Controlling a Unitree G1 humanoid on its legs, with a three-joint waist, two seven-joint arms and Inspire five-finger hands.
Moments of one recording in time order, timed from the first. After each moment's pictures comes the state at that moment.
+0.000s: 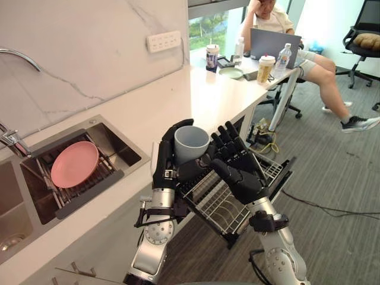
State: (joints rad) left arm 0.04 0.02 -0.33 -0.12 0.18 -0.29 0.30; right arm 0.19 -0.04 0.10 -0.22 0.77 0.00 0.46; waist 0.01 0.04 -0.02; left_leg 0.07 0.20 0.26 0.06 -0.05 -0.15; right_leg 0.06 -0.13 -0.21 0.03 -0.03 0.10
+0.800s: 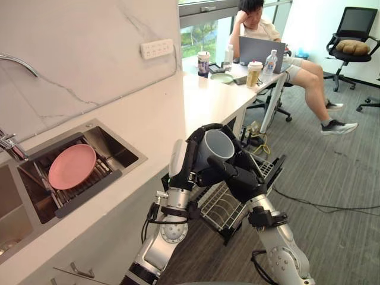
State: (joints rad) left arm -0.02 0.06 -0.44 -0.03 0.49 -0.29 0.43; right arm 0.16 -0.09 0.12 -0.25 0.78 0.08 0.24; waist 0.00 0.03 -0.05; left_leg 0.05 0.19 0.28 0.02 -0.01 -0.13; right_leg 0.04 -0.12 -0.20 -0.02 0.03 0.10
